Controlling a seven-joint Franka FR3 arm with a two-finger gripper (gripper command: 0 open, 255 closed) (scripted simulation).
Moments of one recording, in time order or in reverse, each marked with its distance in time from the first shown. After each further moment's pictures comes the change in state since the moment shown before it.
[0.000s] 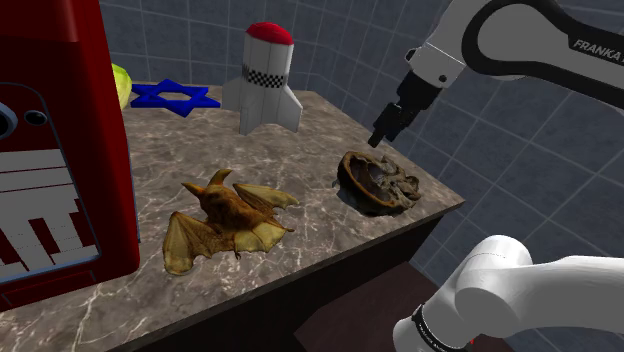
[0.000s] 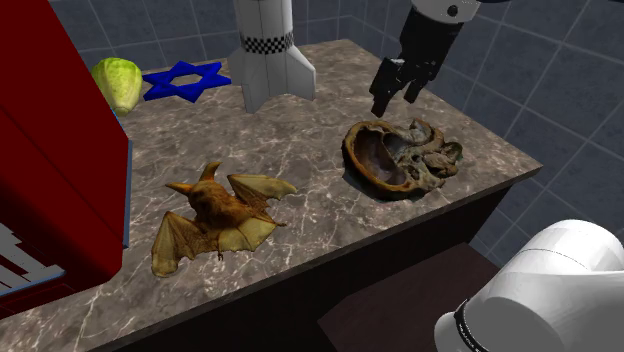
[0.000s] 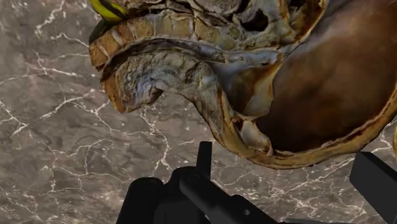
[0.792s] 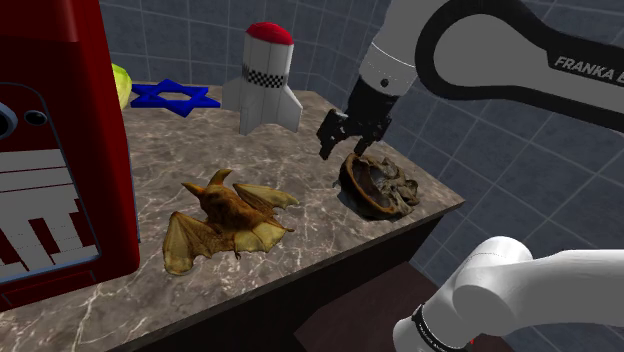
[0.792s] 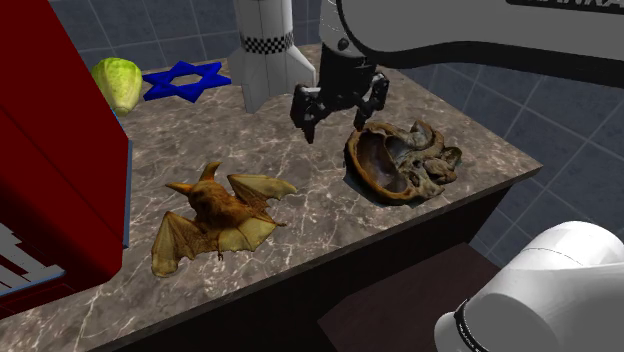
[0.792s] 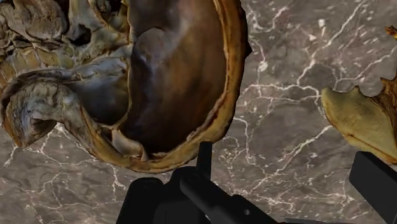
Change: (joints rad) arm -0.046 0.098 0.340 0.060 0.084 0.048 0.508
